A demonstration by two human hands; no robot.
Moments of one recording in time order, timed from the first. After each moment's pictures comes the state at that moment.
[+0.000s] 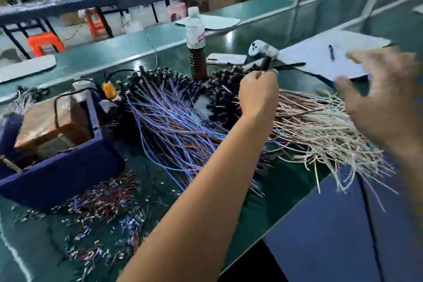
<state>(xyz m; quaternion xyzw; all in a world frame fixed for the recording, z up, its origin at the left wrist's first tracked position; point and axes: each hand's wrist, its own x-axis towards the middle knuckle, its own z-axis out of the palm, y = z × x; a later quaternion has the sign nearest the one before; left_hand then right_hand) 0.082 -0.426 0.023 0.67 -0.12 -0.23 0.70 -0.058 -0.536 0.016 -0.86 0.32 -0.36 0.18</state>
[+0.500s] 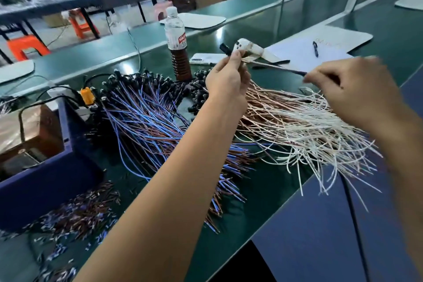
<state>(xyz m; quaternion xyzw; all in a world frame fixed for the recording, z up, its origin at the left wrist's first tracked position) 0.107 -0.441 0.038 0.44 0.01 -0.31 0.84 -0.058 -0.559 0.031 -0.91 0.23 -0.32 0.09</state>
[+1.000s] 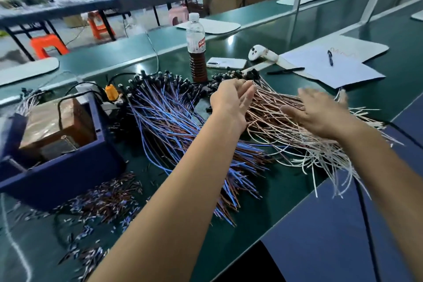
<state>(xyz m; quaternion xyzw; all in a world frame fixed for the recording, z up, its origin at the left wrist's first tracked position) 0.119 -0.400 0.020 0.43 0.06 -0.34 0.84 0.001 -0.569 -0.019 -0.94 0.33 0.02 0.05</state>
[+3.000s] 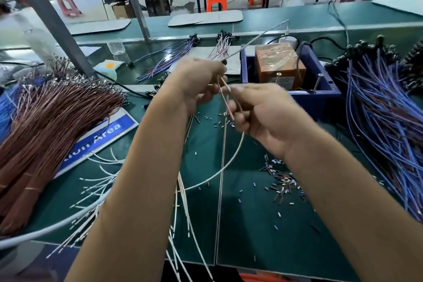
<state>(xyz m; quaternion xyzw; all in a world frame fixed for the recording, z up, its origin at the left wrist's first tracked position) 0.159 0.051 0.055 0.77 0.09 -0.02 0.63 0.111 -0.090 0.025 -0.59 0.00 0.15 0.80</state>
